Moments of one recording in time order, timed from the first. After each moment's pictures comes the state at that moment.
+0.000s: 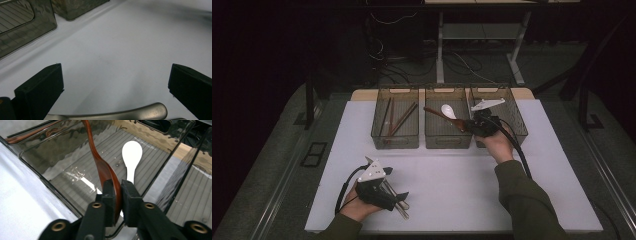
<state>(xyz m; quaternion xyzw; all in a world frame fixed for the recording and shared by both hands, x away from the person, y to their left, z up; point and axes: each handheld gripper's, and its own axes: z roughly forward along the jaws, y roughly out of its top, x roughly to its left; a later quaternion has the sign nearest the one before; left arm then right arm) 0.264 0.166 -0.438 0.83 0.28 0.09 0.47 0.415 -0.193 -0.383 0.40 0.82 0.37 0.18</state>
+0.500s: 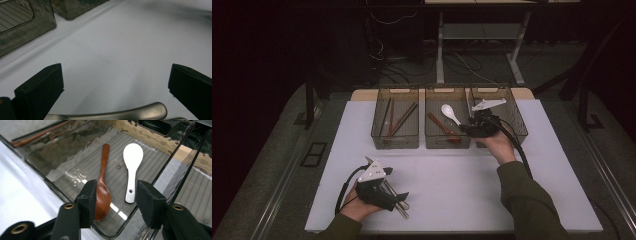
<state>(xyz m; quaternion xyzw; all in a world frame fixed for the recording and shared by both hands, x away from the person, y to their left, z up) 0.264 0.166 -0.439 0.83 0.28 0.09 0.47 0.412 -0.195 -0.380 0.39 0.81 0.38 0.18</state>
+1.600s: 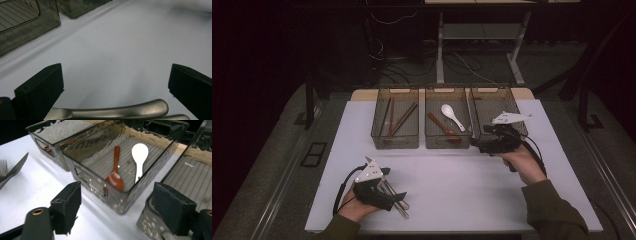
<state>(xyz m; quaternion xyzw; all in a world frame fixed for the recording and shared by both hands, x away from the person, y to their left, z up) 0.262 0.172 -0.439 0.83 0.29 0.09 0.47 0.354 -0.235 -0.377 0.39 0.79 0.45 0.16</state>
